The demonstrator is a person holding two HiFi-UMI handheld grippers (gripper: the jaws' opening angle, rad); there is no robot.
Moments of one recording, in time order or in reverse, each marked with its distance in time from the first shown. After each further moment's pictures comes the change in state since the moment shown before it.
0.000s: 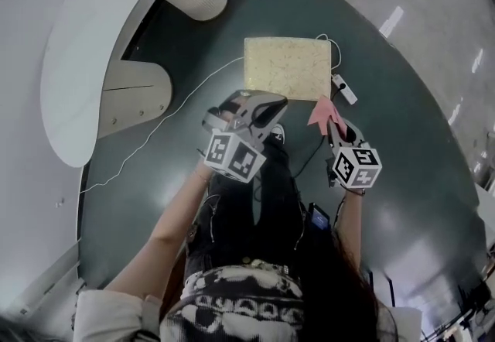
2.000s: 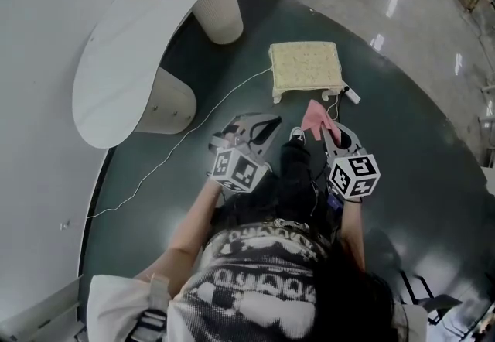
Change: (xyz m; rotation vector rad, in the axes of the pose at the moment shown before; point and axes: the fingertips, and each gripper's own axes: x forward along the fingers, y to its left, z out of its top) left arm -0.298 -0.124 0.005 0.016 -0.101 0.096; right arm -0.174 0.302 -0.045 -0.167 -0.277 0.016
